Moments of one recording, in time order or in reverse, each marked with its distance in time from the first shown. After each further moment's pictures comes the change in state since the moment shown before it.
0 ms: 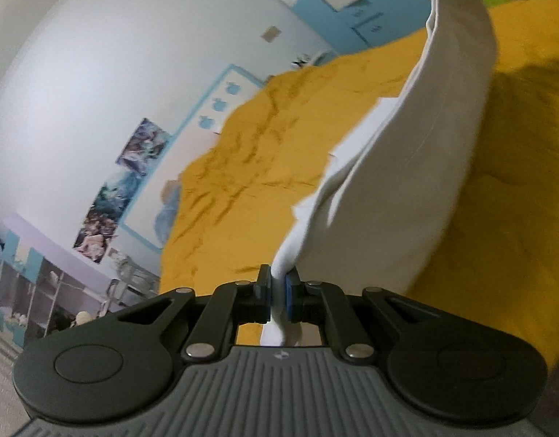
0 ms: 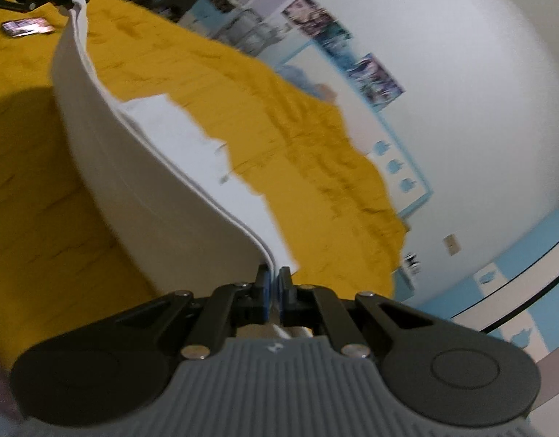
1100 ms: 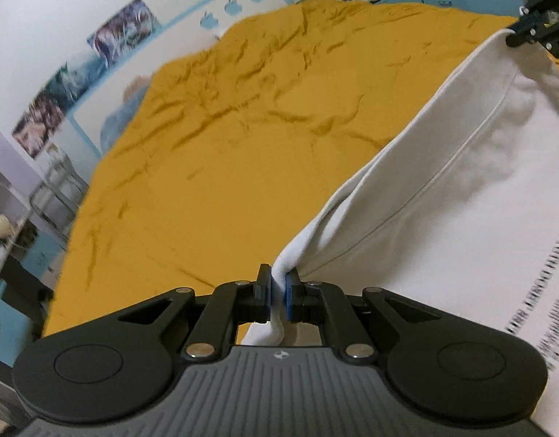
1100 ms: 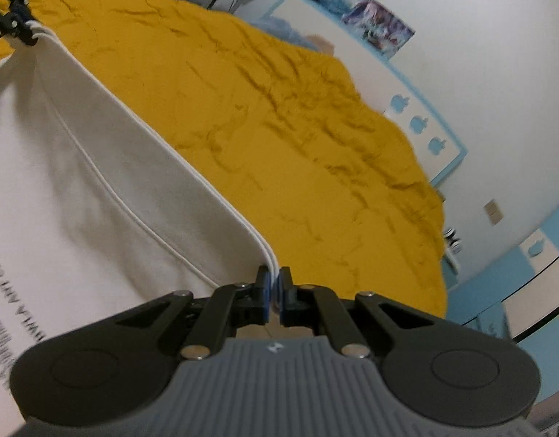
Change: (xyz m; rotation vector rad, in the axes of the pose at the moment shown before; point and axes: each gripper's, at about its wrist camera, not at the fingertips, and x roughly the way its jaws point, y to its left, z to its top) left arm 0.327 0.059 -0.006 -0.334 0.222 -0.159; right arm 0.443 -0.054 0.049 0.150 0.105 0.086
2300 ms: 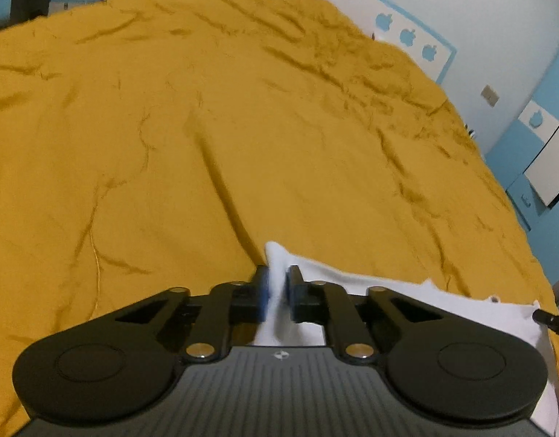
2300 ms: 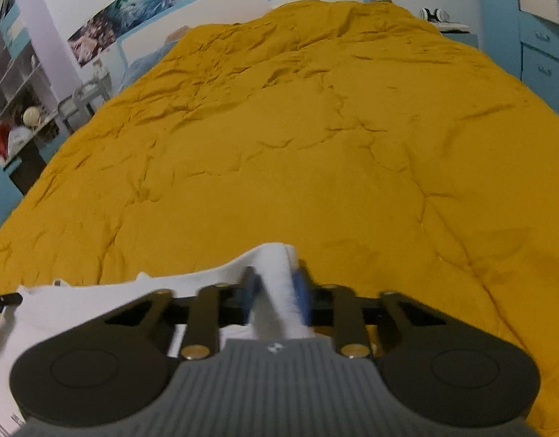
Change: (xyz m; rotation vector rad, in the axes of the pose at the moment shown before) left arm 0.053 0.127 -0.074 -0.967 -0.001 -0.256; right arm 0.107 -0.072 -0.098 1.002 0.069 0.268
